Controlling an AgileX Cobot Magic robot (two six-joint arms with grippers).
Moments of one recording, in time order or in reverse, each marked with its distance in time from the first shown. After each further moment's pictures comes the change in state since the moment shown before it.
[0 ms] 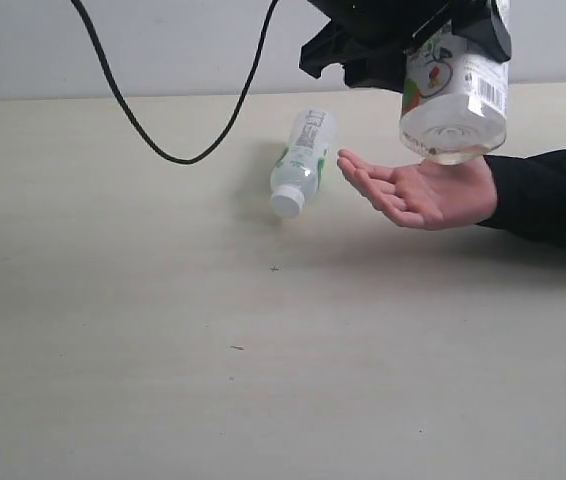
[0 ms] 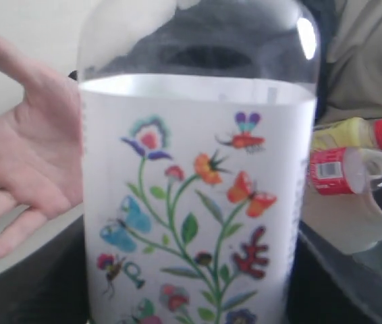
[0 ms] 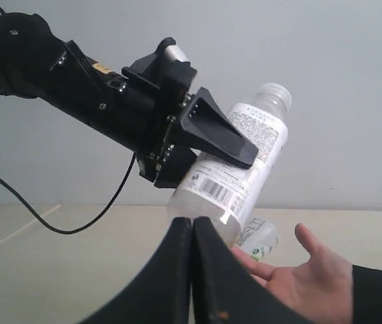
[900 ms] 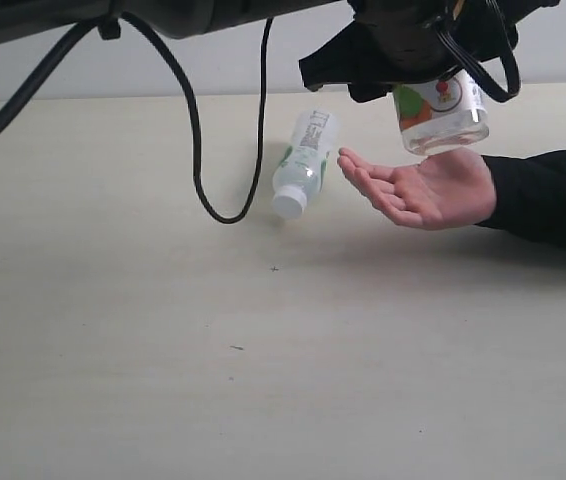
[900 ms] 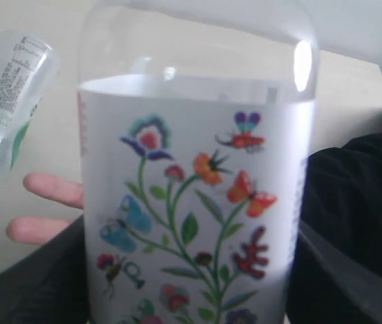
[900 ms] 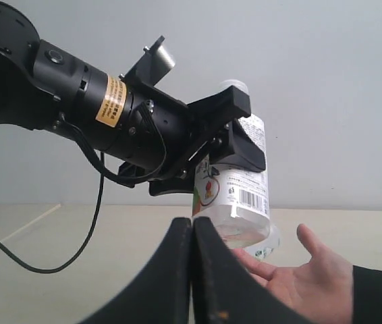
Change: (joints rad) left arm -0.257 0.017 0.000 1.114 -0.030 -1.110; right arm 0.000 0.000 0.000 0.000 0.002 0.000
